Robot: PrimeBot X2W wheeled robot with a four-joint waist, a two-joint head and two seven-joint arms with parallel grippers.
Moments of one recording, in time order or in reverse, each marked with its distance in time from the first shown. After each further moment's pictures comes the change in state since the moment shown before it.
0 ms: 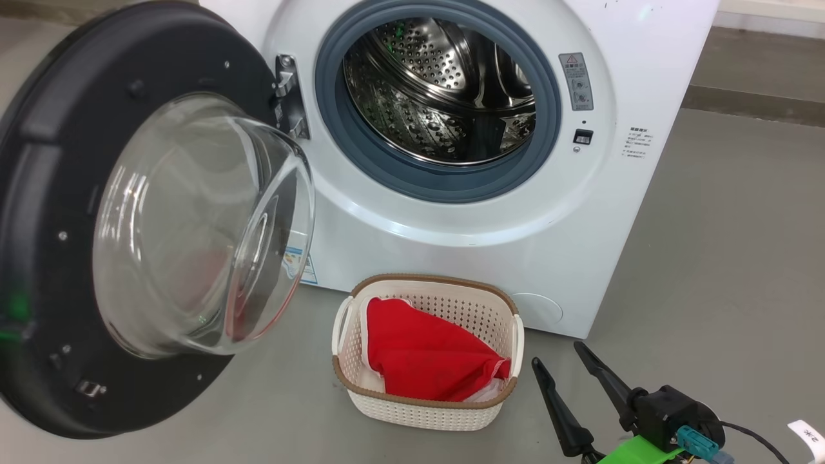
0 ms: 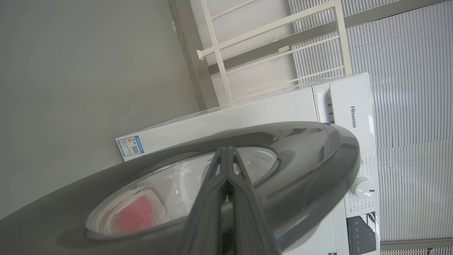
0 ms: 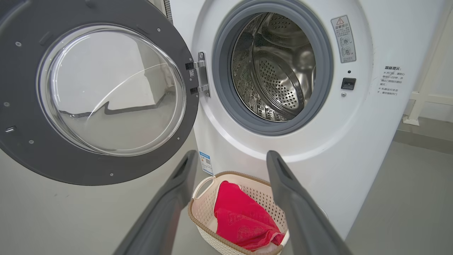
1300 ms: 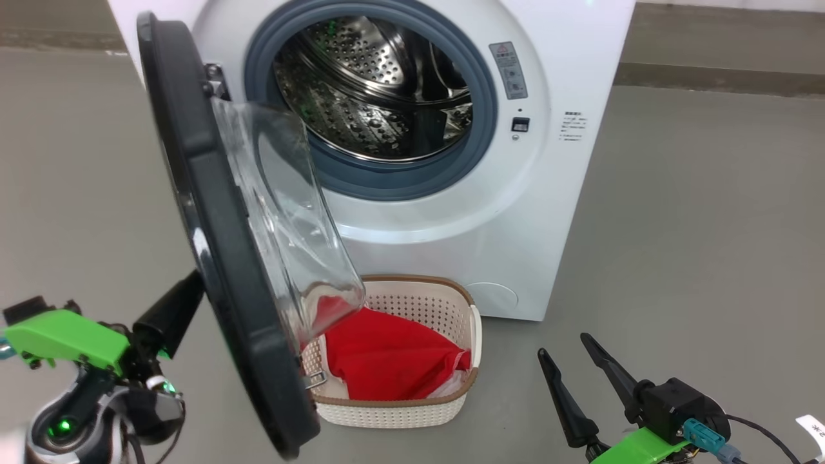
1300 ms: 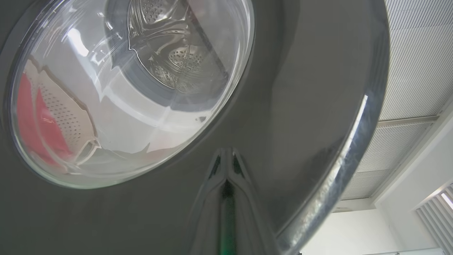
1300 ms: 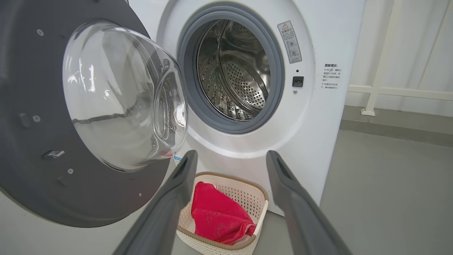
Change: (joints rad) left arm 0.483 -0.275 -0.355 -0.739 -0.444 0.171 -0.002; right arm -0.014 0.000 -0.019 0.000 0.003 0.000 0.000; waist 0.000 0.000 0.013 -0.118
